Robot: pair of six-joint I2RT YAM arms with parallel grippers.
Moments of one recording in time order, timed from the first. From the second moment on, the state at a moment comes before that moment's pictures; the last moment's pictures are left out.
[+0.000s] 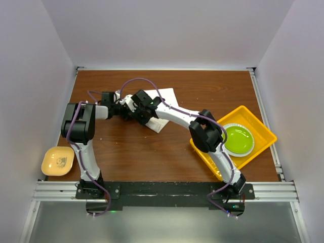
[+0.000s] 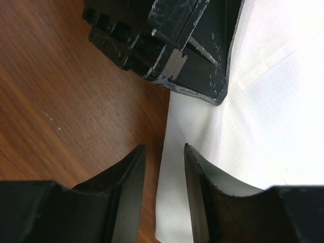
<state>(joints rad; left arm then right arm) -0.05 2.03 1.03 0.14 0.69 -0.86 0.87 2.32 1.96 -0.59 -0.02 -0.18</state>
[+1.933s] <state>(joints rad) -0.11 1.78 1.08 -0.41 0.26 -0.94 0.59 2.49 1.83 -0.18 -0.92 0.51</state>
